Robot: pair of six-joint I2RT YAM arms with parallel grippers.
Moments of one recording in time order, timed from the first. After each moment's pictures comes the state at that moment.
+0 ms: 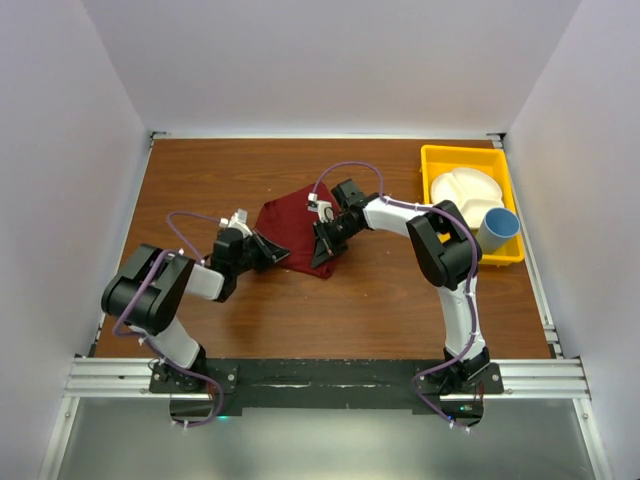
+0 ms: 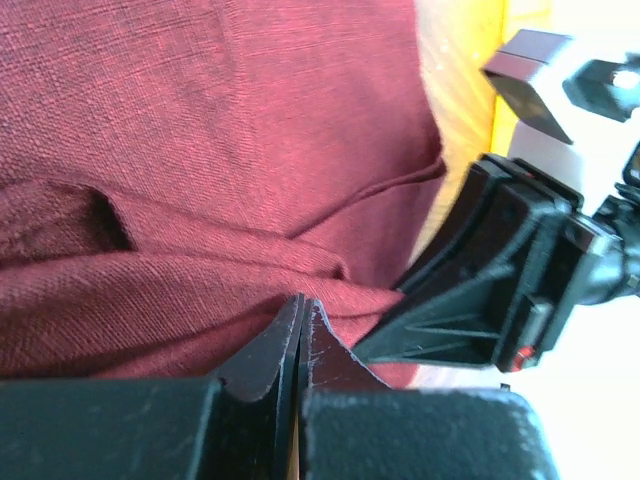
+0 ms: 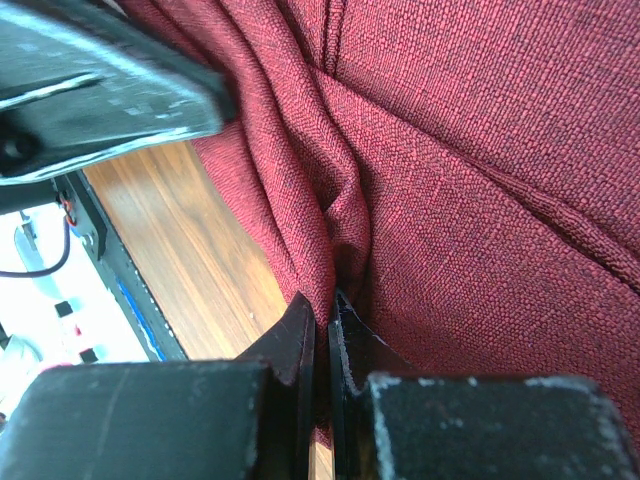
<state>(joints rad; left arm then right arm) -0.32 1.64 0.40 0.77 0.30 -0.98 0.57 2.17 1.44 -0.48 -0.72 0.15</state>
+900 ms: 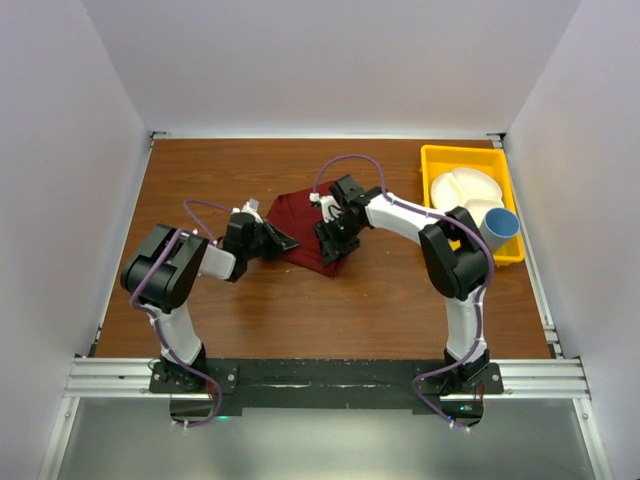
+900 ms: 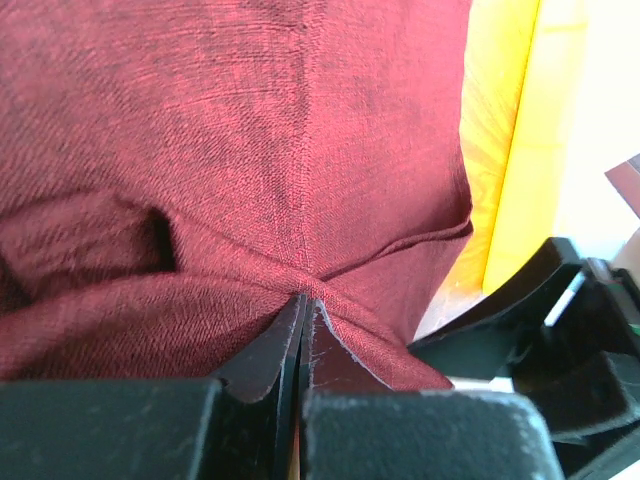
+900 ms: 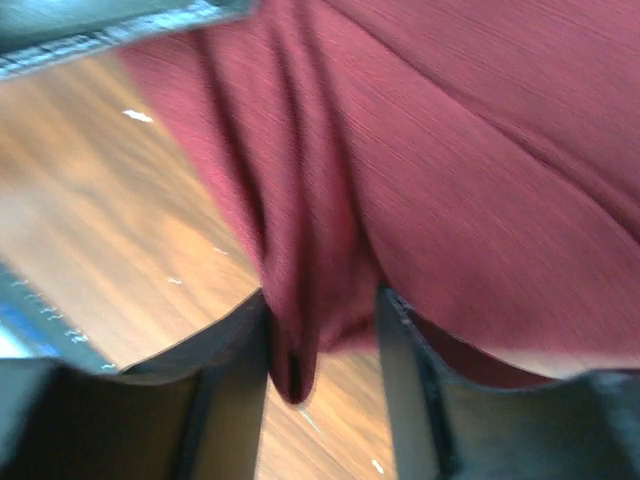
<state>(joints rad) -0.33 1.83 0.61 0.64 0.31 -1.01 0.60 2.05 1.46 -0.64 -0.42 0.08</state>
